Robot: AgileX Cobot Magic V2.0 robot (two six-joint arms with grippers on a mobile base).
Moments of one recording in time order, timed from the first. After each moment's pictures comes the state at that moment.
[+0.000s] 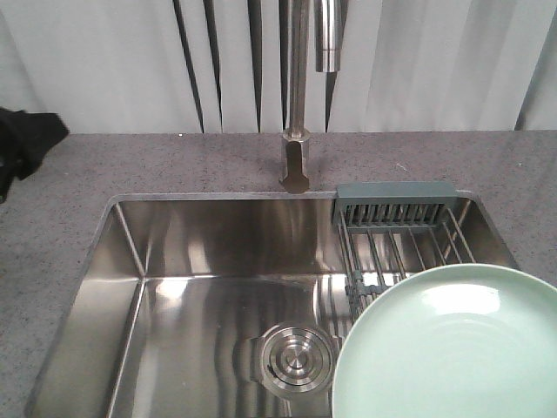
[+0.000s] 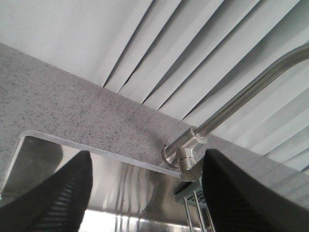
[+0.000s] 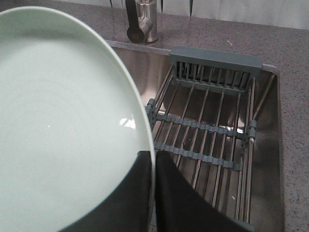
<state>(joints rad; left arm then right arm) -0.21 1.04 -0.82 -0.40 0.17 -0.28 0.00 0.25 -0.63 0.38 0.96 -0.31</state>
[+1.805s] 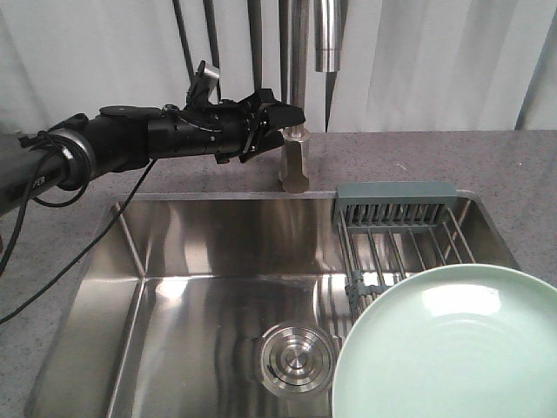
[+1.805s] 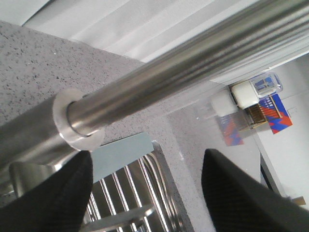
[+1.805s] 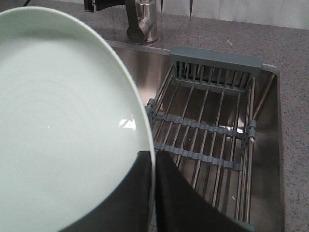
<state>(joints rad) -0.28 2.22 -1.81 -1.63 0.76 0.76 0.00 0.25 -0.63 0.38 0.96 -0.31</state>
